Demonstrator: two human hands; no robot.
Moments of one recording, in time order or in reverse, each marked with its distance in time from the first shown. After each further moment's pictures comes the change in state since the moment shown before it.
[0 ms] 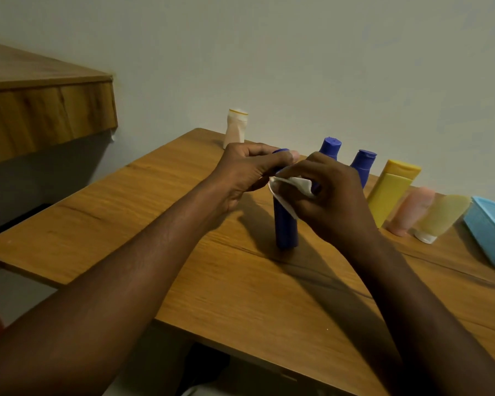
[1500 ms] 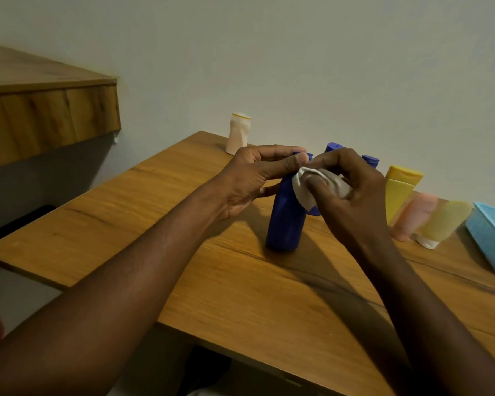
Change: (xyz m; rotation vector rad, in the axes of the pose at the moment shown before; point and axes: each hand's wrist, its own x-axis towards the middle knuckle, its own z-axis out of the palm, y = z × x) left_hand -0.008 0.007 -0.001 -0.126 -0.230 0.056; right_hand -0.003 0.012 -0.001 0.251 0.269 0.095
